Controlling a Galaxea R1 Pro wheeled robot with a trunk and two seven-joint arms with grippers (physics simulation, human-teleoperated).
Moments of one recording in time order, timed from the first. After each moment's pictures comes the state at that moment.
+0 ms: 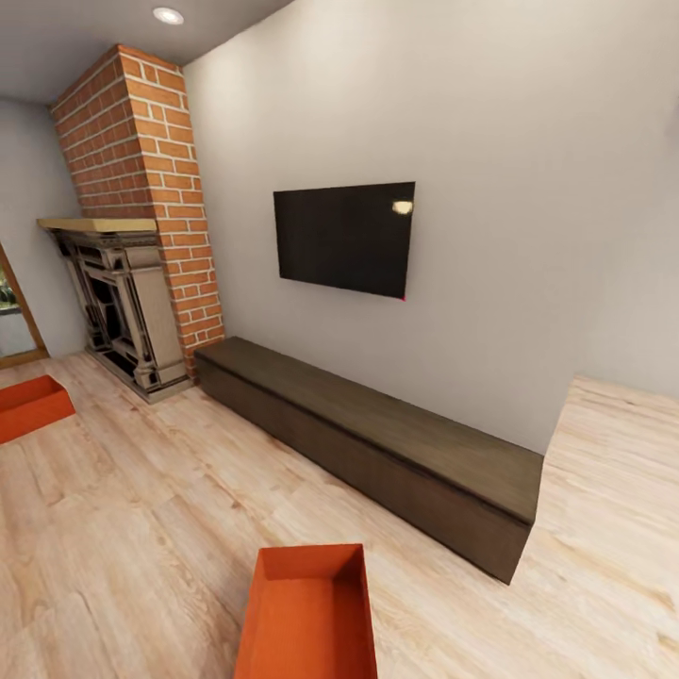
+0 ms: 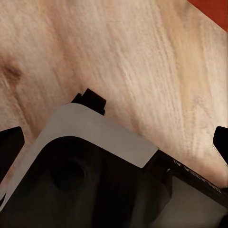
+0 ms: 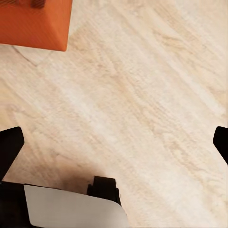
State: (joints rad) left arm -0.23 0.03 0.28 -0.01 0.33 0.02 0.04; right arm -0.20 -0.02 0.03 -0.12 0.14 -0.21 0.00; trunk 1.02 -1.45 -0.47
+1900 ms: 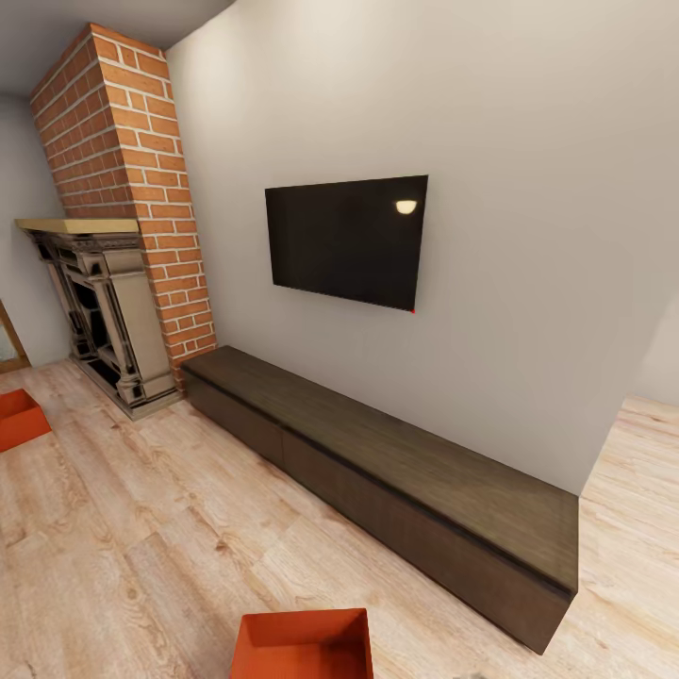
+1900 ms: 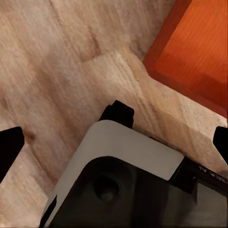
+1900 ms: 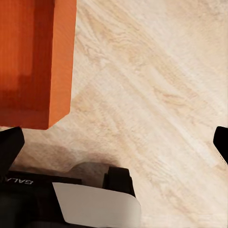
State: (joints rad) left arm -0.28 0.07 0.28 -0.22 0.24 0.40 0.20; right arm -0.35 0.05 0.03 -0.25 0.12 0.27 -0.01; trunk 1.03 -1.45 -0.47
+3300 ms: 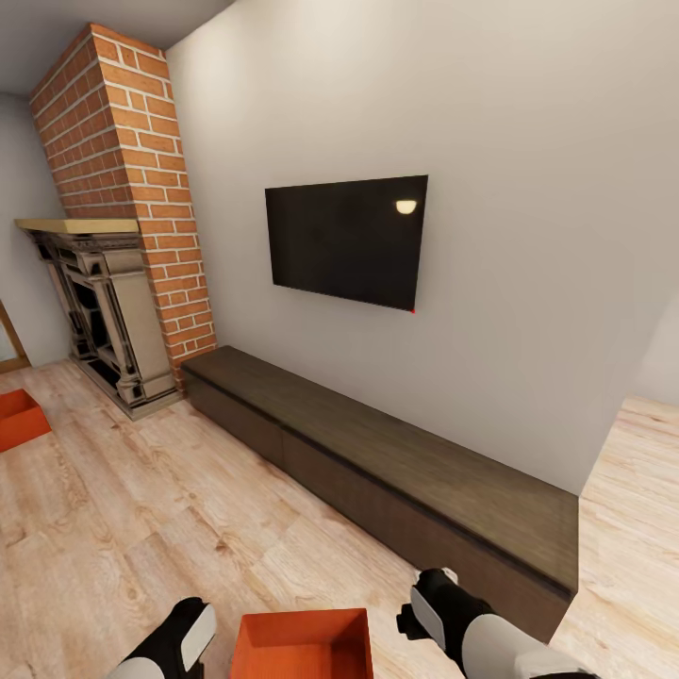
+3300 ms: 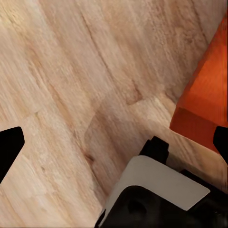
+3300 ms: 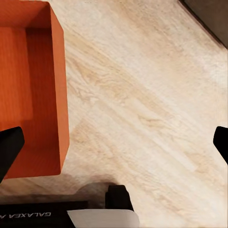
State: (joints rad) left arm -0.54 -0.04 0.28 -0.31 0.15 0.65 0.67; right arm -0.67 0.15 0.02 -0.17 -0.01 0.54 -0.25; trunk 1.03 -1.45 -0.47
